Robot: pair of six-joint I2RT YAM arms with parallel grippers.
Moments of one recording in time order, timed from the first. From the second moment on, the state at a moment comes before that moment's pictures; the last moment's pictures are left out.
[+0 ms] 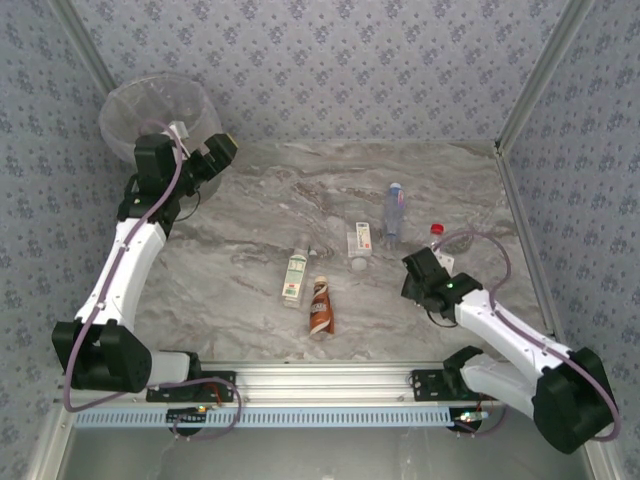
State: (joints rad) left arm -0.09 1.31 1.25 -0.30 0.30 -0.72; right arm 0.52 0.99 0.54 -0.69 0.33 0.78
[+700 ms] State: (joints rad) left arm -0.21 1.31 1.24 -0.30 0.37 -0.58; right arm 0.70 0.91 0.59 -0.39 0.29 0.61
